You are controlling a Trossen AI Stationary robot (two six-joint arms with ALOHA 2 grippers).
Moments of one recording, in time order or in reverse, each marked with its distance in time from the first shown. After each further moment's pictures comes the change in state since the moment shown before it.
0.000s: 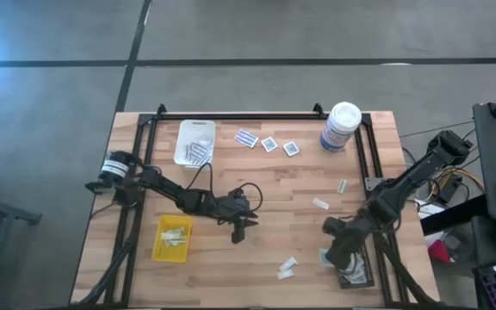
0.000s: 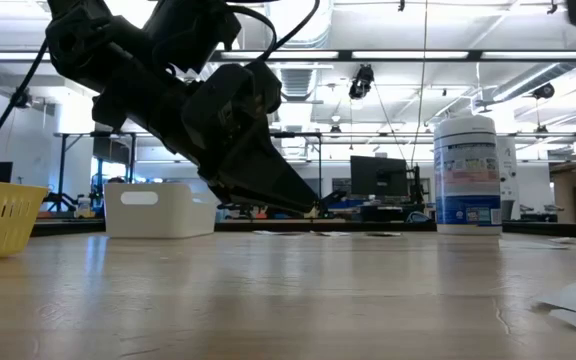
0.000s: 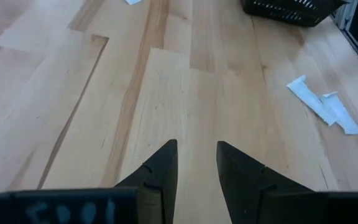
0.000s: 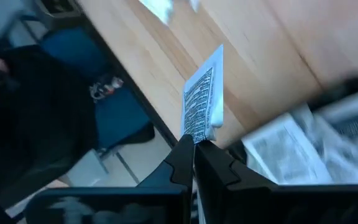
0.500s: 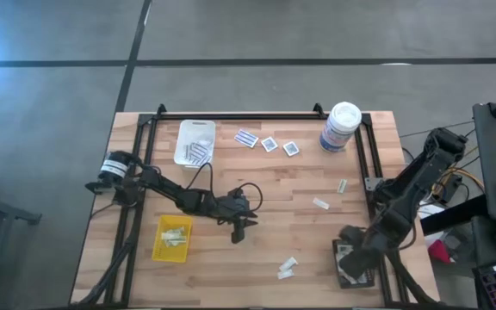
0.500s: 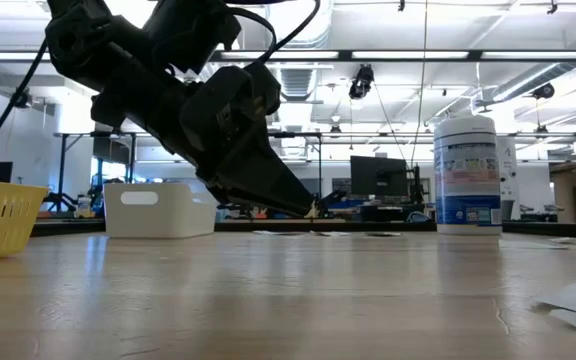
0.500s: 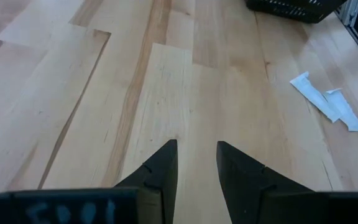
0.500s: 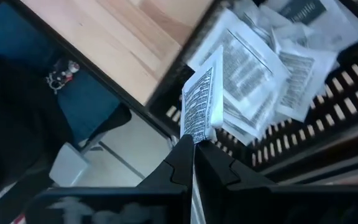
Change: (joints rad) left arm 0.000 -0.003 0.000 -0.017 -0.005 -0.003; right arm 0.209 0.000 -0.011 -0.100 0.000 0.341
